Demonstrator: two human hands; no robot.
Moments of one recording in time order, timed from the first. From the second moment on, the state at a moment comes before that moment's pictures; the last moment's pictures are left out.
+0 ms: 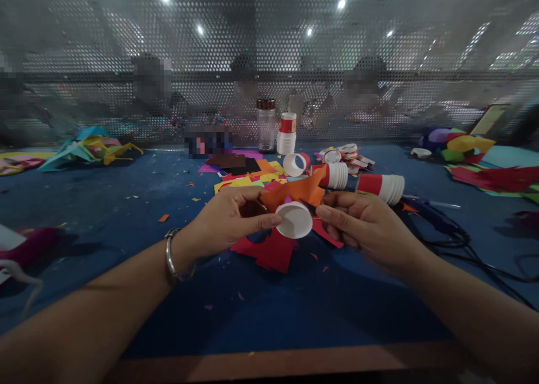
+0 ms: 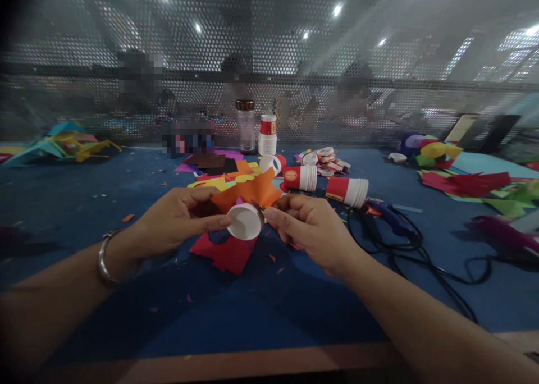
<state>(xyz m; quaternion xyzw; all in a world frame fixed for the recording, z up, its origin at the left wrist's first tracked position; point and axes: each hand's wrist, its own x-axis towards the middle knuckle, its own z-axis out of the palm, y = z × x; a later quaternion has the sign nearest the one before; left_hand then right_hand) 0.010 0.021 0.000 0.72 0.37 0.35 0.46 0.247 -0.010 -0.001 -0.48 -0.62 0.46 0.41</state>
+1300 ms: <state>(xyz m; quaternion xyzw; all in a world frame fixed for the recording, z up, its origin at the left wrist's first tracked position) 0.008 0.024 -0.006 0.68 0.33 0.37 0.54 0.249 -0.010 0.002 -0.45 -0.66 0.44 0.40</state>
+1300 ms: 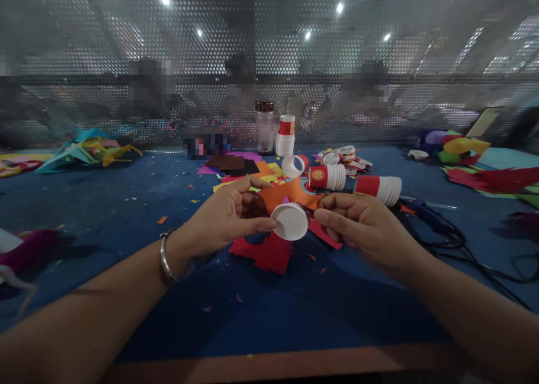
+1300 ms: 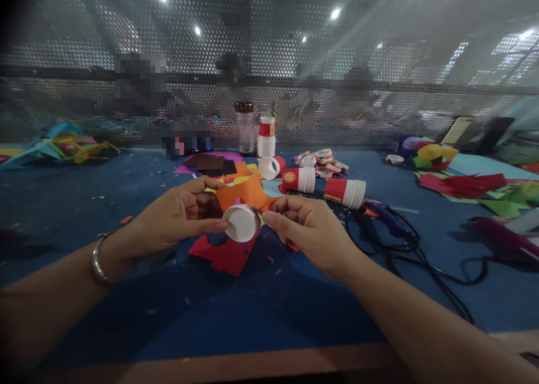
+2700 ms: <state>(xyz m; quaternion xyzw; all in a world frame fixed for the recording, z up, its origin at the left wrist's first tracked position) 0.005 0.017 0.000 0.77 0.32 0.35 0.42 0.249 -0.011 0.002 -0.46 -0.68 0.42 0.39</state>
